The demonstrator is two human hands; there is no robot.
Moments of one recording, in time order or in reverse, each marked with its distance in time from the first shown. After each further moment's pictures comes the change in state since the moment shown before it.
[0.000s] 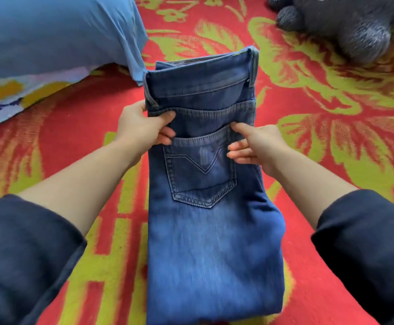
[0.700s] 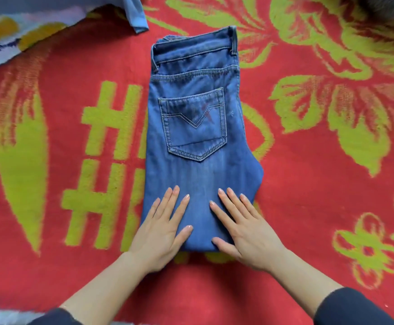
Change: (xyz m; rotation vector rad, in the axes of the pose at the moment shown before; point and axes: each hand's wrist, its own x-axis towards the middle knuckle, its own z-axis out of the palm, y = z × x) left_hand -0.234 -0.151 0.025 1.167 -0.496 0.244; right_hand -0.135 0.197 -0.063 -1.495 -0.379 -0.828
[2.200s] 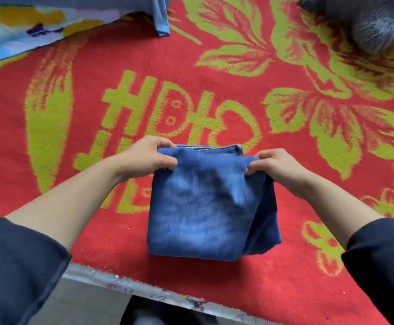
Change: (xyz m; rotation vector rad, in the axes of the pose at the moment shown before) left_hand 0.005 0.020 -0.127 -0.946 -0.022 -0.307; right_hand 0.004 0.067 -0.116 1.029 -0.096 0.608
